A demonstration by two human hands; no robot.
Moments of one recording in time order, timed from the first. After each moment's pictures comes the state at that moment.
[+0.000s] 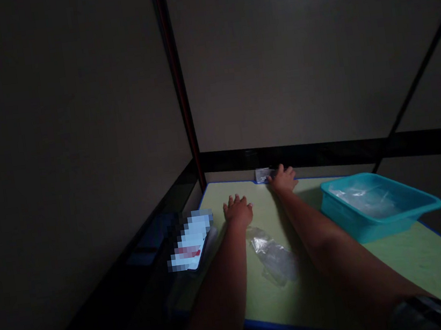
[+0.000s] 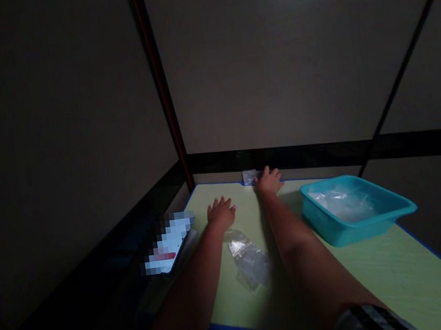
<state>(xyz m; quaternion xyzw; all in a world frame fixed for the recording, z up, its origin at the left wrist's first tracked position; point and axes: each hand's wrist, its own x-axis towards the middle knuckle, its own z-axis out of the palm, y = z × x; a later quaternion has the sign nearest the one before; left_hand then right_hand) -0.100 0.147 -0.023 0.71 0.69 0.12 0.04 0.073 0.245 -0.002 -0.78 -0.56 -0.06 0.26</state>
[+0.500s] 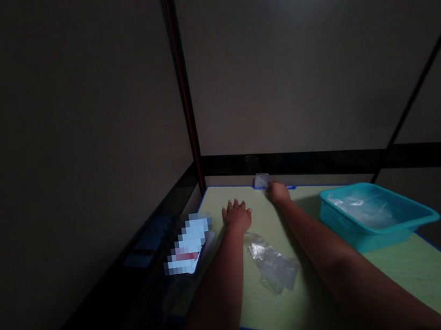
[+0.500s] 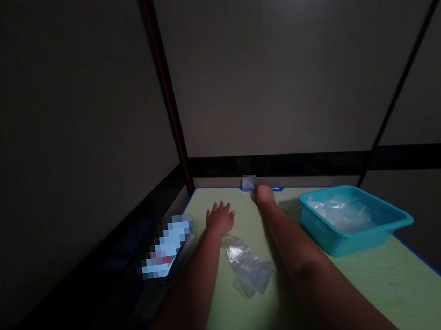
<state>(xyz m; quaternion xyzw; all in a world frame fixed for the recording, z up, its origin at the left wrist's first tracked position) -0.100 0.149 -0.024 0.71 0.69 0.14 0.05 0.084 0.254 -0.014 -0.68 -0.71 -0.01 0.17</state>
